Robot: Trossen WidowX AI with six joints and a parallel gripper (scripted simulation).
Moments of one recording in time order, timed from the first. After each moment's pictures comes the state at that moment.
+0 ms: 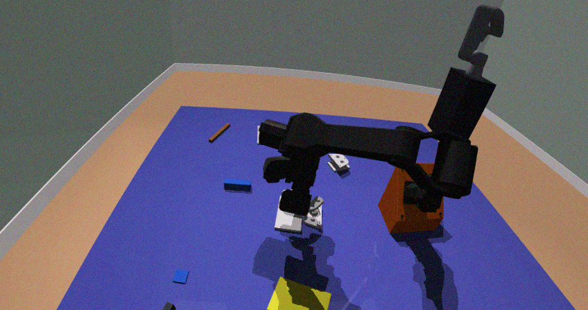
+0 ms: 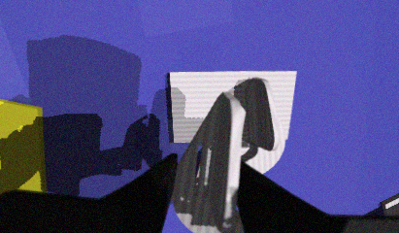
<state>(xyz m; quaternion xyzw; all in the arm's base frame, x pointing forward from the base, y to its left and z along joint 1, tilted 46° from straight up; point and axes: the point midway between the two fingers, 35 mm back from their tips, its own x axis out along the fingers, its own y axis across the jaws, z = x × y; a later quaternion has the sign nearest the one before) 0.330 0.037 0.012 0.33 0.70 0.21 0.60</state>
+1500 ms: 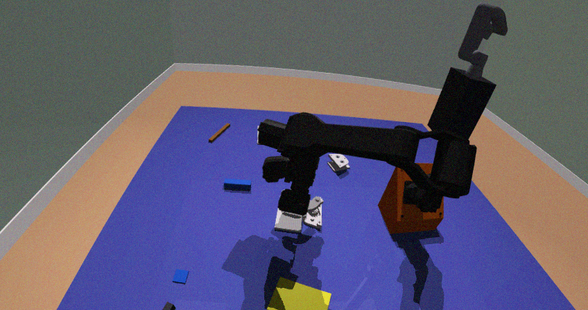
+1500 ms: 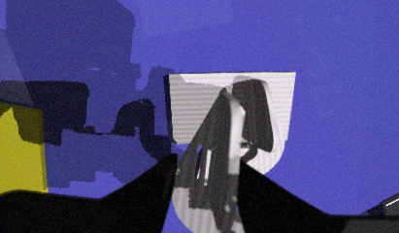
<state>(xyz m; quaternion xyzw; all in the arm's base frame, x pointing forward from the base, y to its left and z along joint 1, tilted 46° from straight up) 0.332 0.036 0.011 0.33 0.70 0.21 0.60</state>
